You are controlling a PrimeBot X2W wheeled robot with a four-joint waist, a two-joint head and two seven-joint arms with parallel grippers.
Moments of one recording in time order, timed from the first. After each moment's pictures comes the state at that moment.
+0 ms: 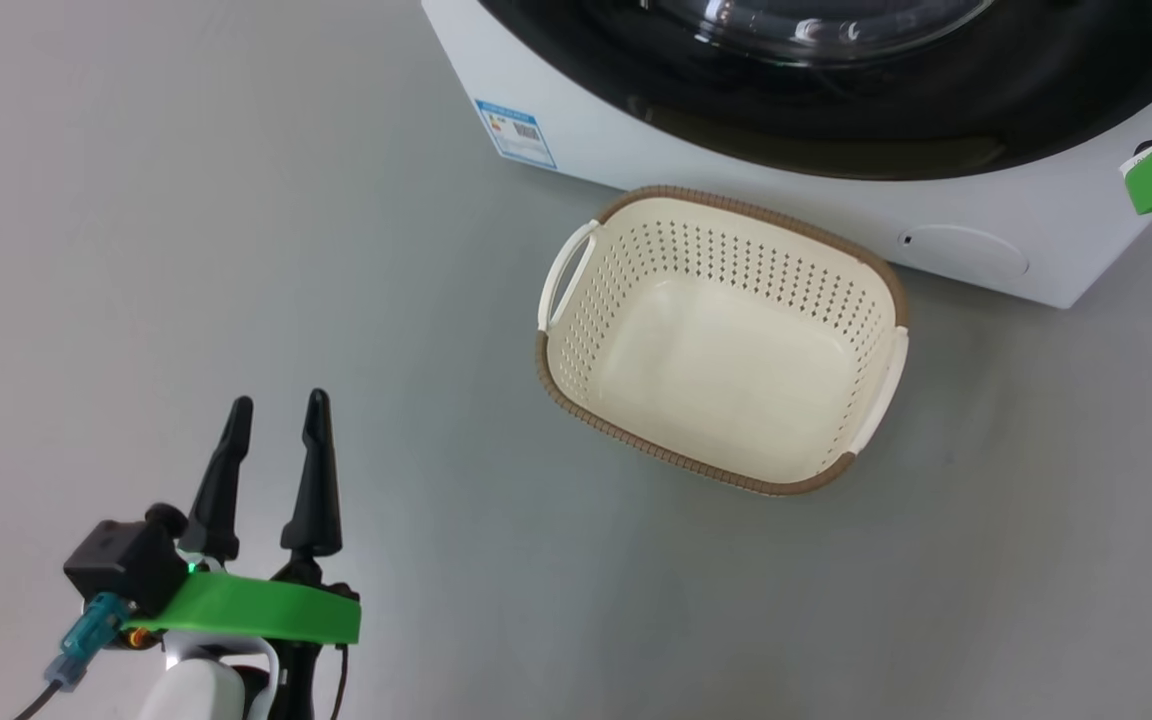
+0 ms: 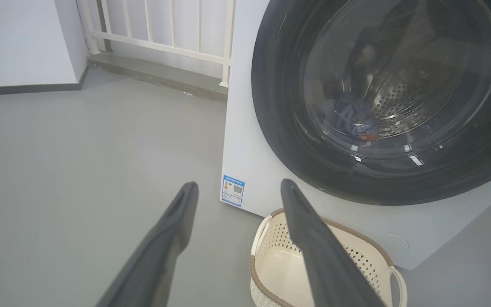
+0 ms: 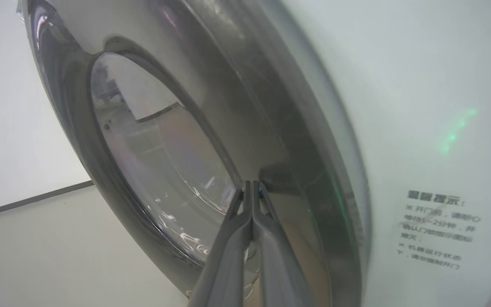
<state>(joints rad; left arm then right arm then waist) -0.27 0.07 -0.13 0.29 -0.46 -0.12 -0.25 -1.01 -0.54 0.56 0.70 0.84 0.14 -0.25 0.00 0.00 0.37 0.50</state>
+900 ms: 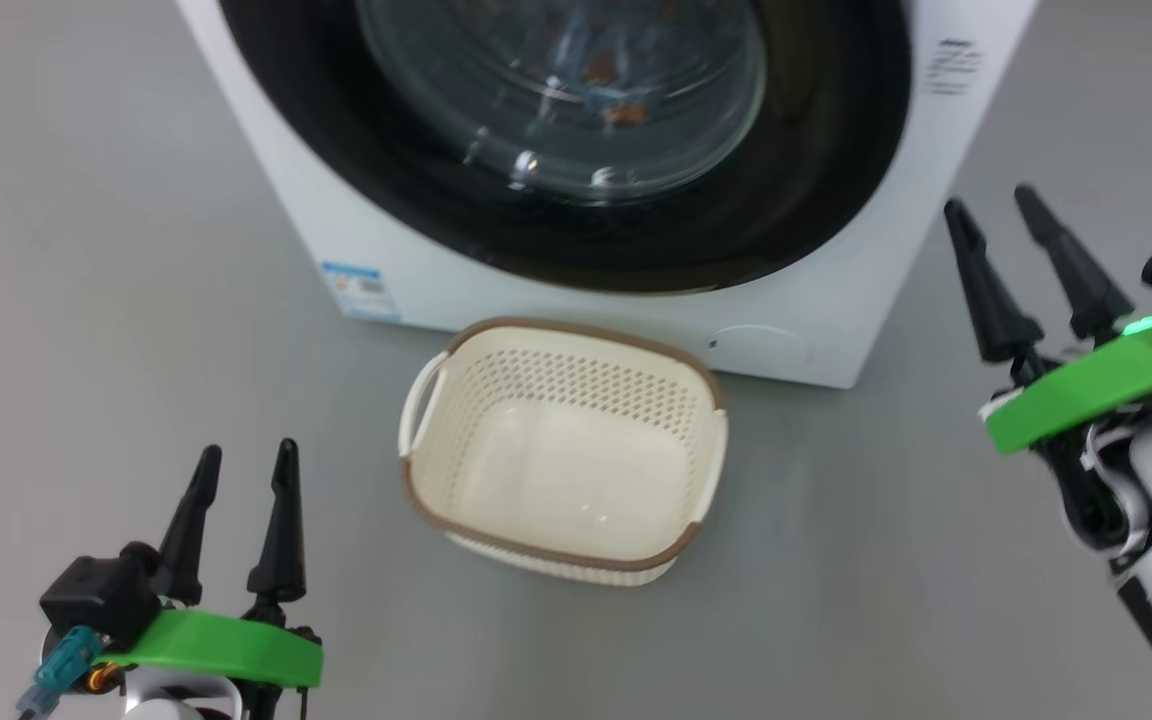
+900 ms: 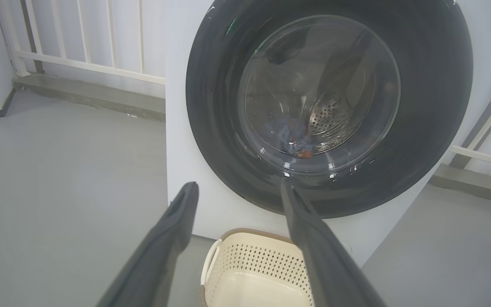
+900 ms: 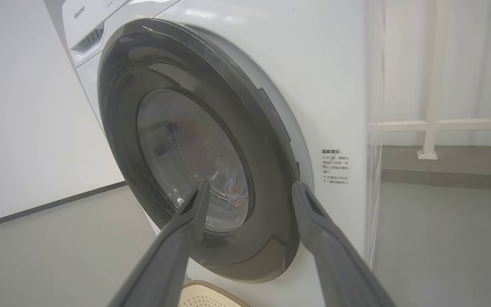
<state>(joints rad) -0.22 0.14 -0.13 0.32 -0.45 -0.12 -0.25 -0.57 -0.43 0.40 0.40 0.75 0.13 -0.25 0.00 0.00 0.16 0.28</state>
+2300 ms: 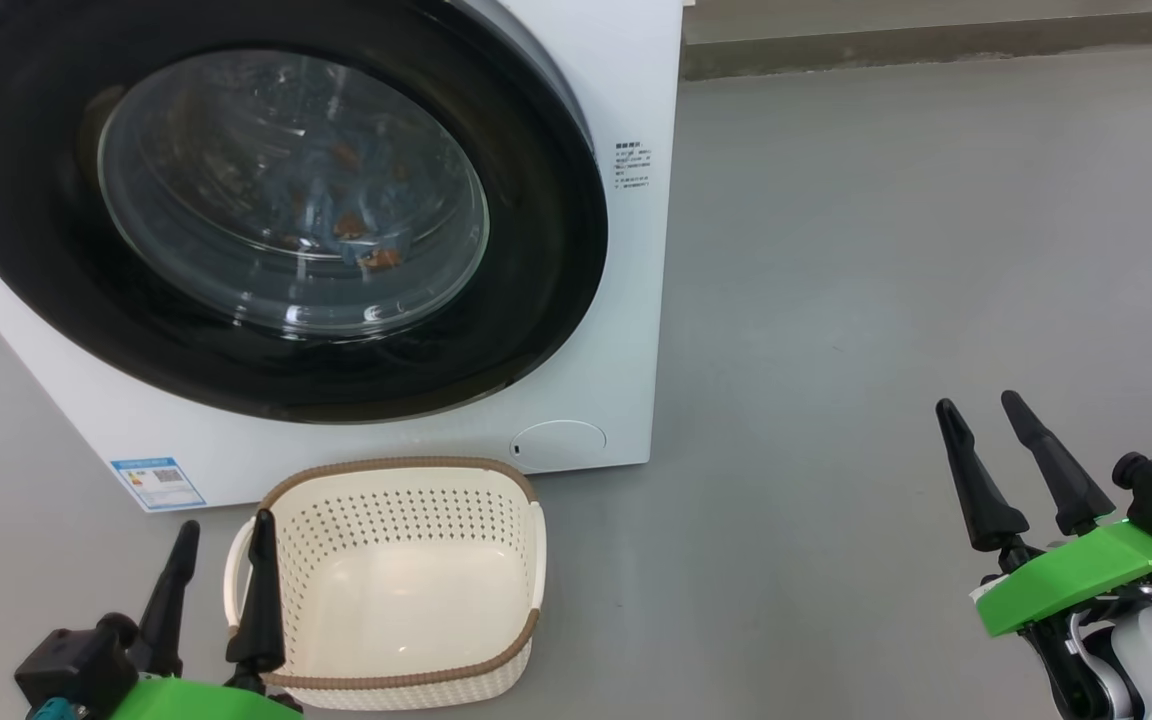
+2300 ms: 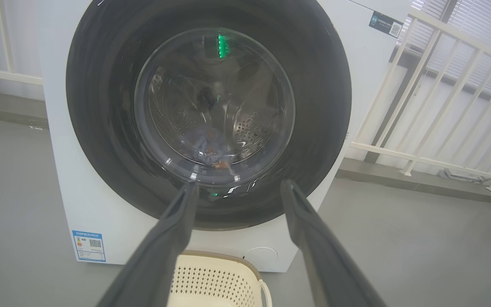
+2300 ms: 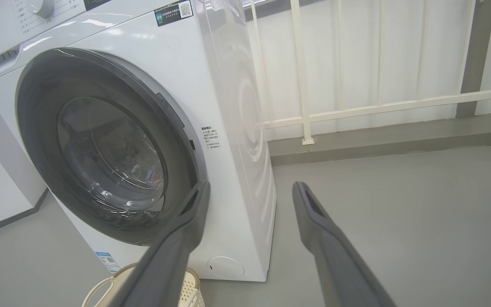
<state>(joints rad) -0.08 0.17 -0.11 0.22 -0.51 -0.07 -0.21 -0.22 -0.35 0.26 0.31 0.65 0.13 -0.25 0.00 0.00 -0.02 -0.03</state>
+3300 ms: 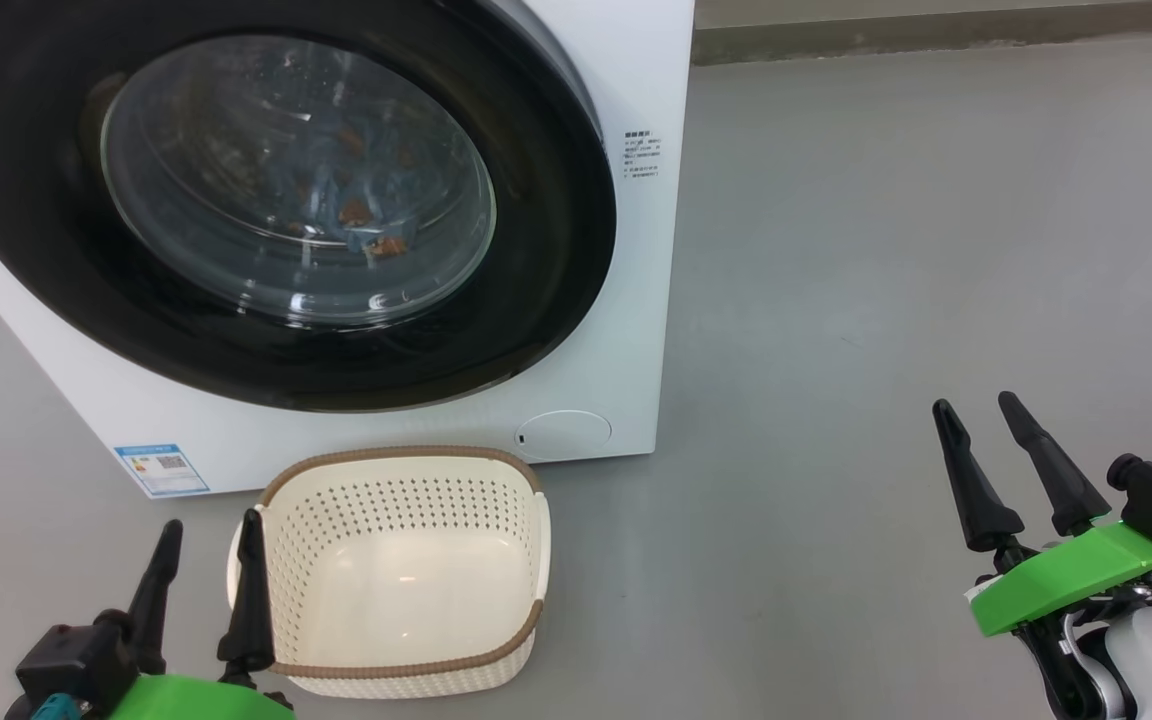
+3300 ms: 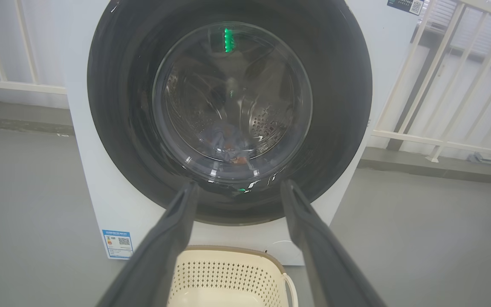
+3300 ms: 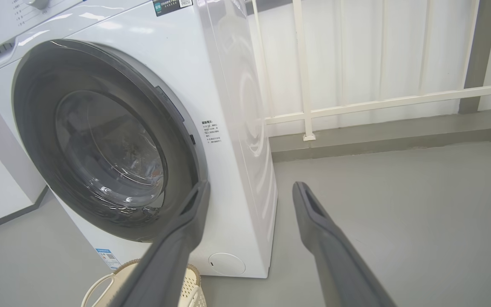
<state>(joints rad) -0.08 0.20 -0.13 0.21 -0.46 -0.01 -0.20 -0.21 -0.33 0.25 0.32 0.63 0.13 -0.25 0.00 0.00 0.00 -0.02</state>
